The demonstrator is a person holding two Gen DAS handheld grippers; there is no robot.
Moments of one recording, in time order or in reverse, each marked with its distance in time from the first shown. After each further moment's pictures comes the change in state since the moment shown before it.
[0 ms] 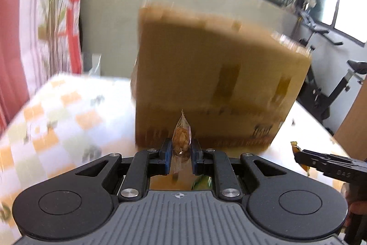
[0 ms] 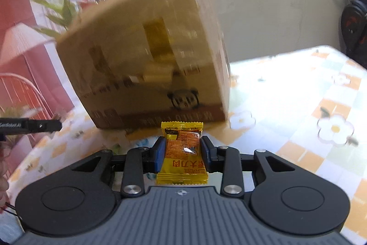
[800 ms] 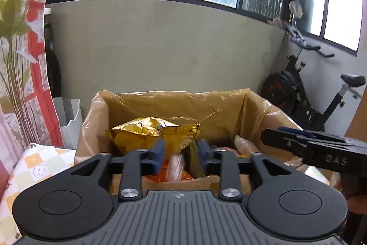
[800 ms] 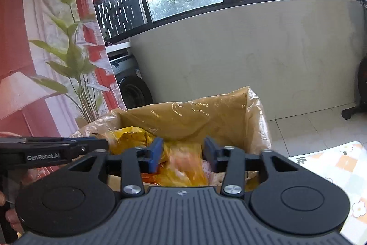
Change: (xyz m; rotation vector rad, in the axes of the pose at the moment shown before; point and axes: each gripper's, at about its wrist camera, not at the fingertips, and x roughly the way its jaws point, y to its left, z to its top) left arm 0.061 -0.038 0.144 0.067 -0.079 -0.059; right arm 0.073 0.048 0.173 -0.072 -0.125 0.044
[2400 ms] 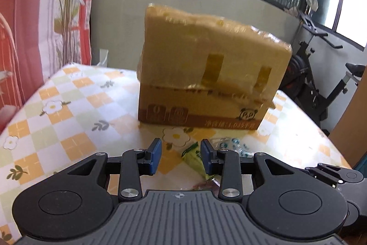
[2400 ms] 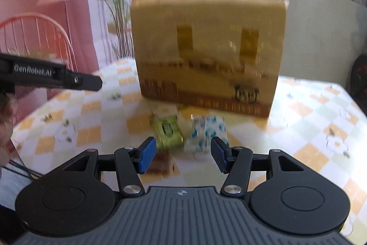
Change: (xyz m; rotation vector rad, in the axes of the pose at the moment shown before) left arm -0.134 0.019 -0.175 -0.114 0.115 0.076; right arm -0.115 0.088 -0.193 -0.206 0.266 -0.083
